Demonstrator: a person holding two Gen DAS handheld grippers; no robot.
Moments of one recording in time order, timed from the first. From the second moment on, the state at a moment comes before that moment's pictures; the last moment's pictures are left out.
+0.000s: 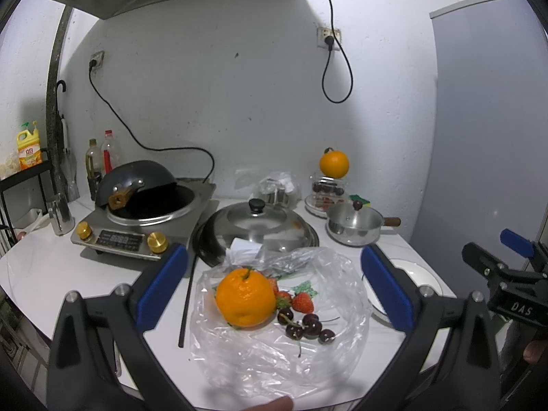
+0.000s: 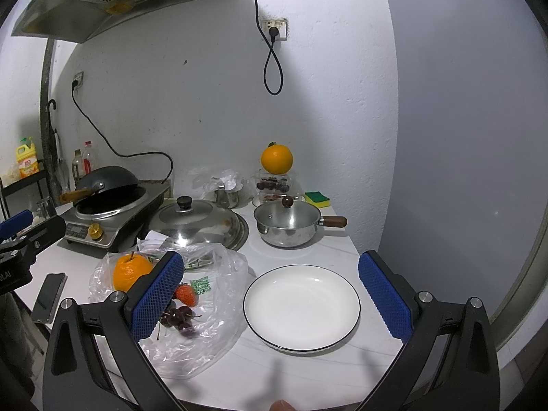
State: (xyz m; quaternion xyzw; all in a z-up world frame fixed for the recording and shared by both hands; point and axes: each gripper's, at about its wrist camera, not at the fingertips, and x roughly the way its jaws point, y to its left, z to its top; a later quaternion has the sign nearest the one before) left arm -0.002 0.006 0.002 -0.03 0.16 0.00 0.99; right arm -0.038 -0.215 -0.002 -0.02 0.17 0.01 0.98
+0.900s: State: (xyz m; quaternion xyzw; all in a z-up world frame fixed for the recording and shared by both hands) left arm 0.044 0.029 -0.065 -0.03 0.27 0.03 0.96; right arm 0.011 -0.197 -0.046 -0.03 0.25 0.06 0.97
